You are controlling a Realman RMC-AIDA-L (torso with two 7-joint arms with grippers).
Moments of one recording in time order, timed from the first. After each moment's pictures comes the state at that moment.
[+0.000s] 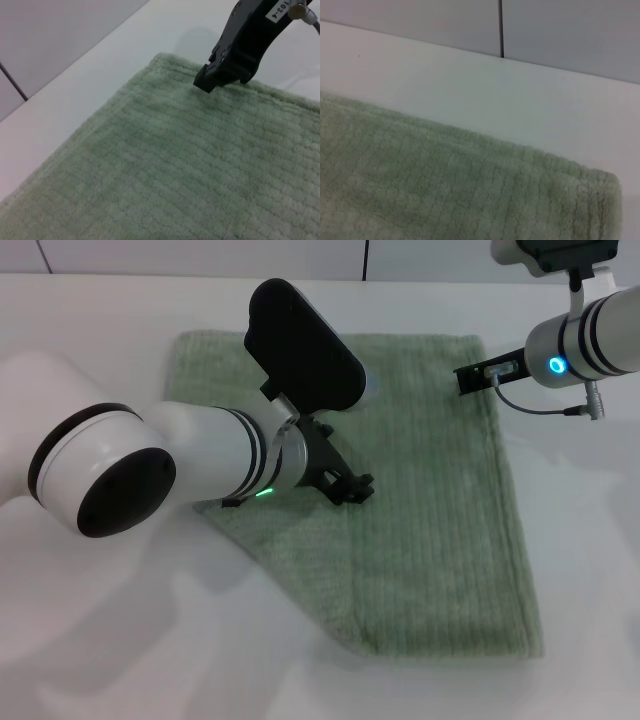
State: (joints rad) left arm -0.50 -2.07 -1.06 -1.29 2.77 -0.73 0.21; right arm 0.89 2.07 1.79 0.60 -2.57 0.73 -0.36
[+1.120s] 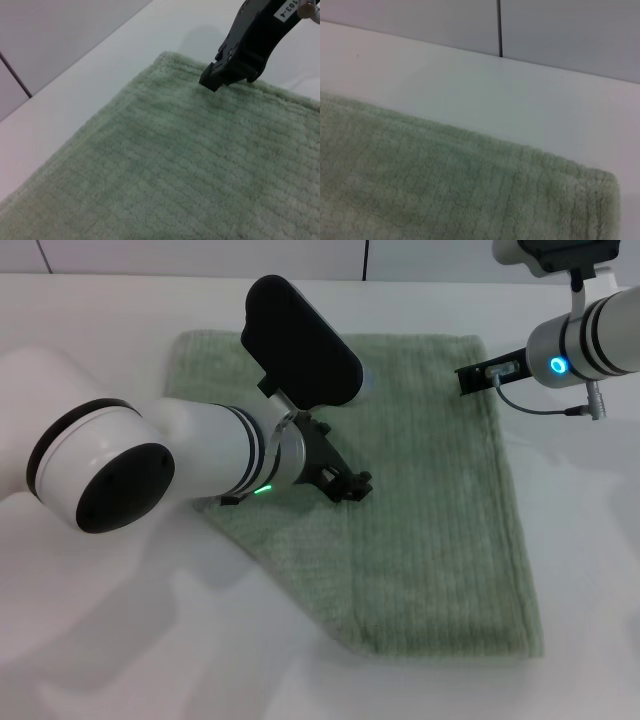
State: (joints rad) left arm -0.51 -2.07 -1.07 -1.29 2.77 -0.74 0.20; right arm 0.89 2.07 1.79 0.60 -2.56 0.73 -0.36
